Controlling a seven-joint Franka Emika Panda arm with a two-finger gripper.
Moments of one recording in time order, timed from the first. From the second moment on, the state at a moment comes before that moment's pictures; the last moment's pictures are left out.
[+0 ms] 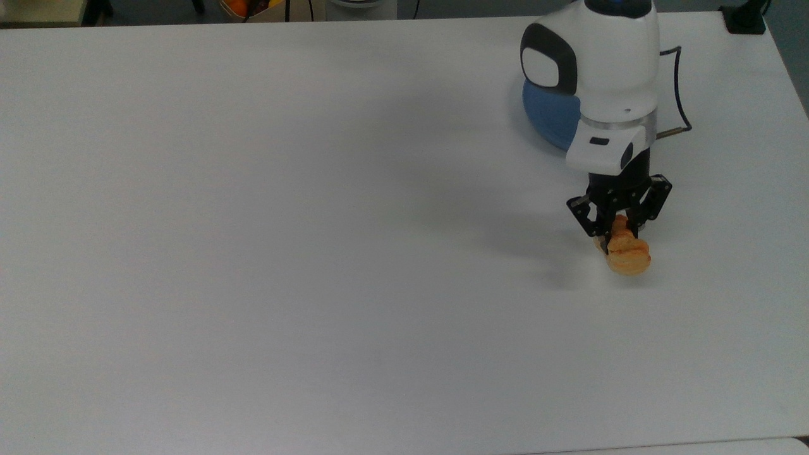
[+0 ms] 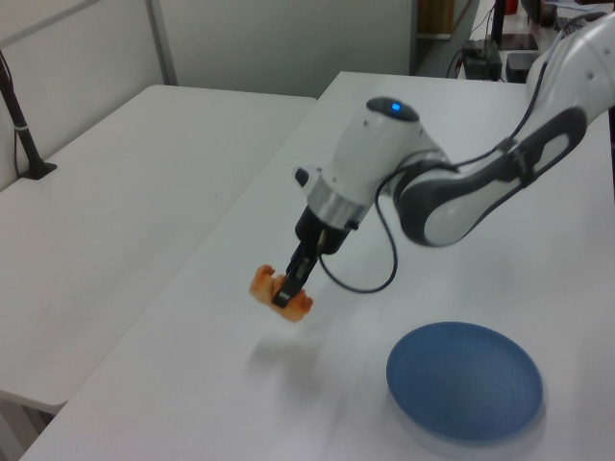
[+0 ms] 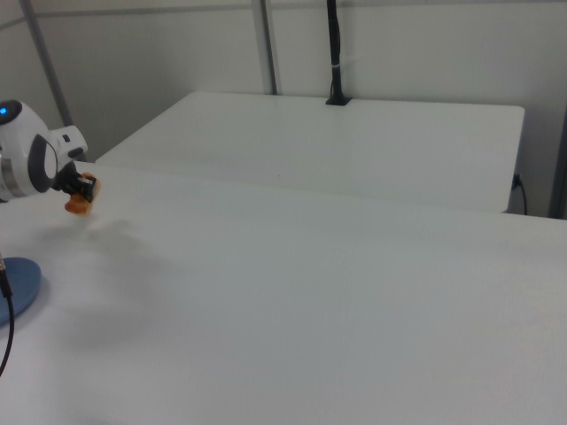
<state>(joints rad) 0.49 0.72 0.11 -1.36 -0.15 2.63 0.39</state>
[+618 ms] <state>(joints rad) 0.55 0.86 0.05 -1.28 -0.17 2.73 0.38</state>
